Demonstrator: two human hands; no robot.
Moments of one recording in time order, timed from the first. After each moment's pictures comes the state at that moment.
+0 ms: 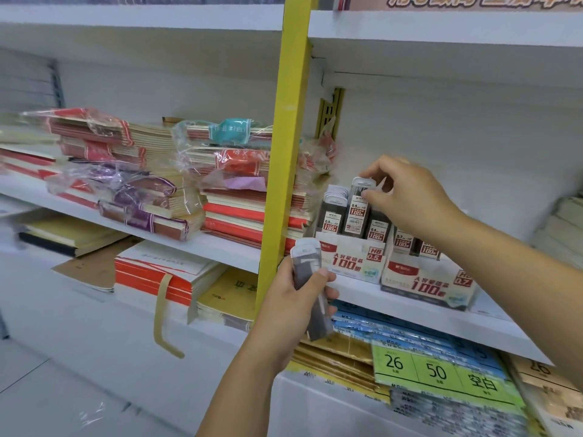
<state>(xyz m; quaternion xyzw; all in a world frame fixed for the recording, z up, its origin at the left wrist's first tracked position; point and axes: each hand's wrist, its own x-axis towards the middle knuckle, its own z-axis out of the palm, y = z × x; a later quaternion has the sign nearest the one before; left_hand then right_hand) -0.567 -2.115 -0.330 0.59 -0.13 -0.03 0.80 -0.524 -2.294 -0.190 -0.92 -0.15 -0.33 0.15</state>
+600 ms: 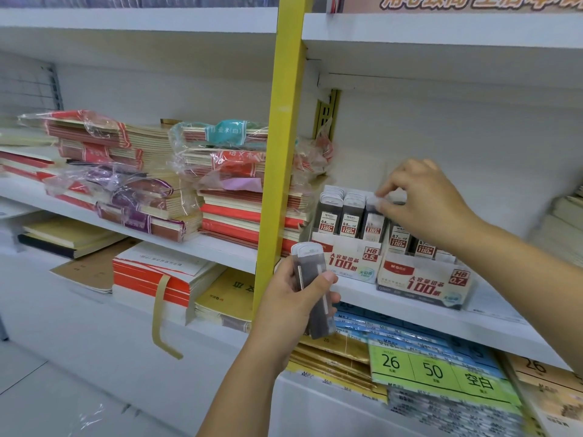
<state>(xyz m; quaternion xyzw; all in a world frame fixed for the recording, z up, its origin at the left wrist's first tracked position) -0.570 -2.120 -0.331 0.58 -0.14 0.00 0.80 -0.533 -2.319 -0.191 -0.93 -0.12 -0.34 0.05</state>
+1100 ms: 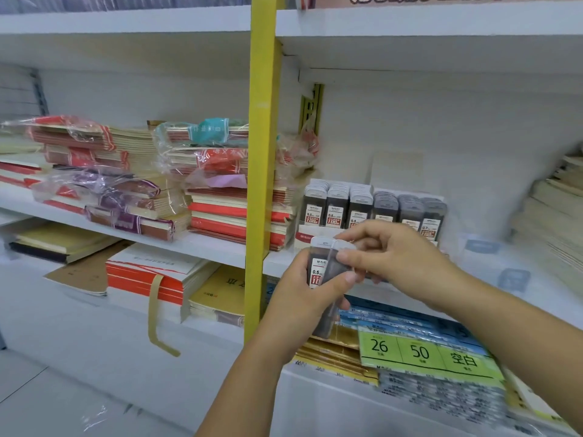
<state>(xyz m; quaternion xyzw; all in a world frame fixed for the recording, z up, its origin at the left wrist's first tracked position) -0.584 -2.138 -0.322 0.64 -0.24 -0.01 0.73 -0.596 -2.299 -0.245 -0.86 -0.17 -0.09 0.47</state>
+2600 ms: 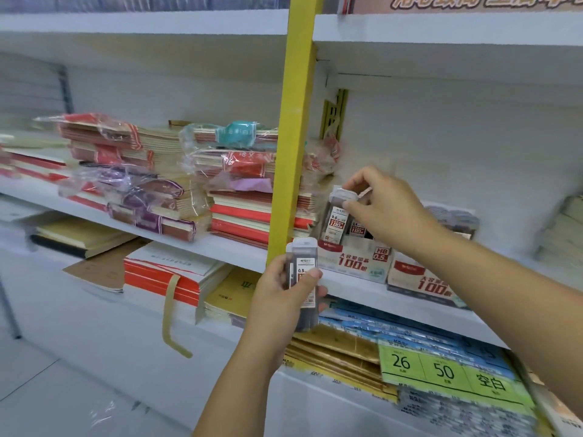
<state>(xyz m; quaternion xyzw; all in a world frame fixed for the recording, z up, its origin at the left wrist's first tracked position) -0.562 -2.101 -0.336 0.56 -0.10 0.04 0.82 -0.527 -2.262 -0.206 -0.91 -0.16 -0.30 0.23</state>
